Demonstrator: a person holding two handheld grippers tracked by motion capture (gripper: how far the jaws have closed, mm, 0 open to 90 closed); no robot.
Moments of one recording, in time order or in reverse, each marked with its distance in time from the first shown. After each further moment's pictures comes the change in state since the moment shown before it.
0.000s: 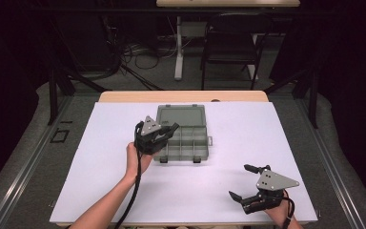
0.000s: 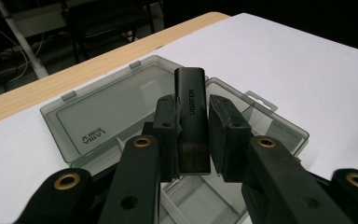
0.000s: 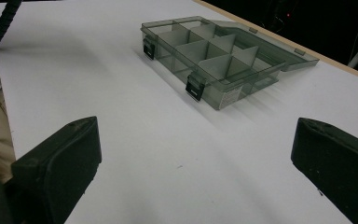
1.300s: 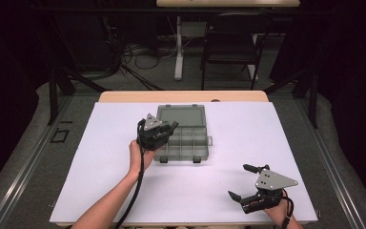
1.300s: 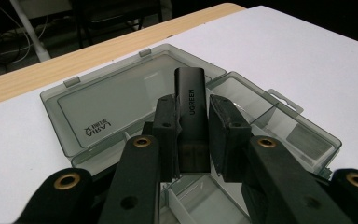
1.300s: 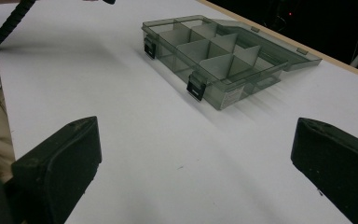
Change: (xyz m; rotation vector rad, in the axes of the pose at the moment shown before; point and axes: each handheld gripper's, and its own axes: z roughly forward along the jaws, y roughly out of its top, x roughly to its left) left arm 0.011 -0.005 0.022 0.037 0.021 -0.051; right arm 0.000 0.000 0.002 0.003 0.005 0.001
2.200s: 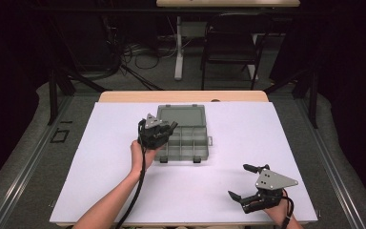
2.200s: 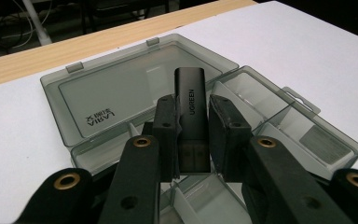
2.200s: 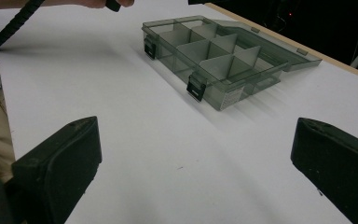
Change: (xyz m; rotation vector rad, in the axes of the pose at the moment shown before) left arm 0.006 -0.005 0.012 0.025 0.015 -0.057; right arm 0.000 0.000 0.000 0.000 0.003 -0.001
